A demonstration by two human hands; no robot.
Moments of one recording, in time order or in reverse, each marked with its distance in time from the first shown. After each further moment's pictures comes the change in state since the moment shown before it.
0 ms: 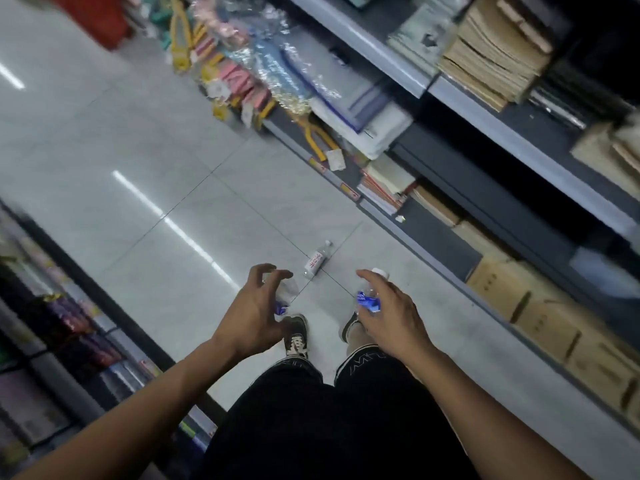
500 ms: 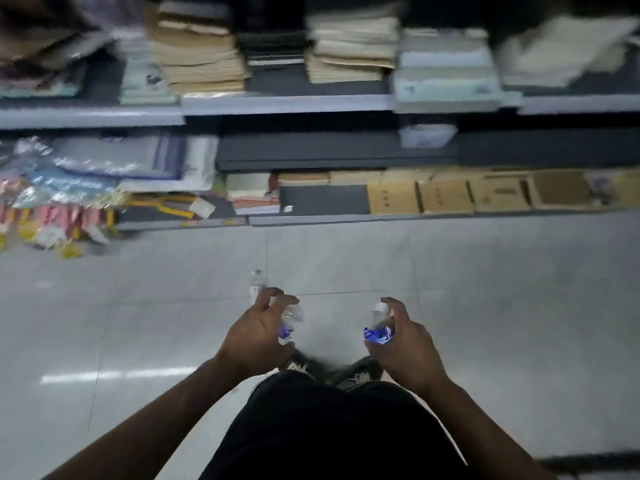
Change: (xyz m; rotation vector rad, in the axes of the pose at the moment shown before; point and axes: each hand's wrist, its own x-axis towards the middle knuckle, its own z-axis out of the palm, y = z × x) left_hand 0.022 0.136 0.088 0.413 -0.463 0.539; right_hand -0.204 0.122 0.027 0.409 0.467 0.562
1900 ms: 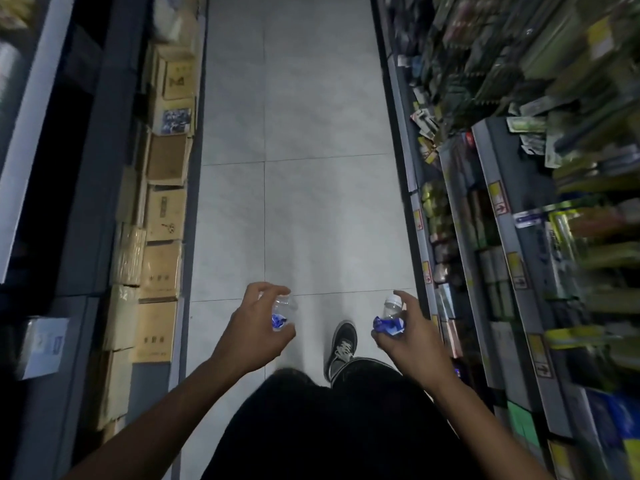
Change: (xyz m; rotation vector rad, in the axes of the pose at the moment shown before) left_hand 0.157 0.458 0.223 0.456 -0.788 0.929; right_hand -0.192 0.262 -0.046 0.984 0.991 0.985
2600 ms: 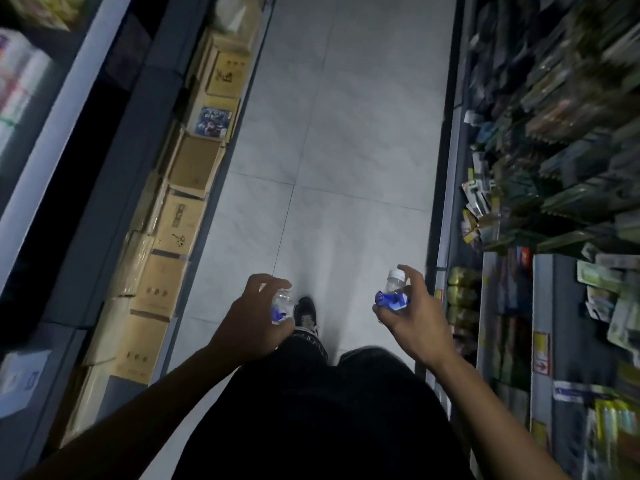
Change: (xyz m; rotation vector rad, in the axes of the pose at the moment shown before) left_hand 0.251 0.011 -0.140 -0.024 0.091 -0.069; right_hand 0.307 -0.223 -0.050 -0.145 -0.096 -0.129
